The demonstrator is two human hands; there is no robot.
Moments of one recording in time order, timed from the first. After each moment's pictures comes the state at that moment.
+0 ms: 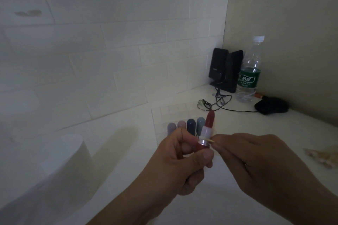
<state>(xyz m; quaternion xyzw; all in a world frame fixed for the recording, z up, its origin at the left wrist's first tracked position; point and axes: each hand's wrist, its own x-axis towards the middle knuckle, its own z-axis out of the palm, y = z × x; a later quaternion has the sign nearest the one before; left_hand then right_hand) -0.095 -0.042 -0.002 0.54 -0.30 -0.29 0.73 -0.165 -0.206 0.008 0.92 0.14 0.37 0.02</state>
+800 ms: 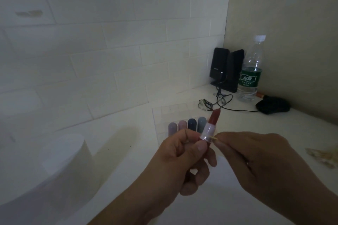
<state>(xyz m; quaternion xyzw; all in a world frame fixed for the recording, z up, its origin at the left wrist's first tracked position) -0.093 -0.042 -0.005 0.53 -0.31 -0.30 0.73 -0.165 -0.209 0.005 0.91 0.11 0.39 -0.03</state>
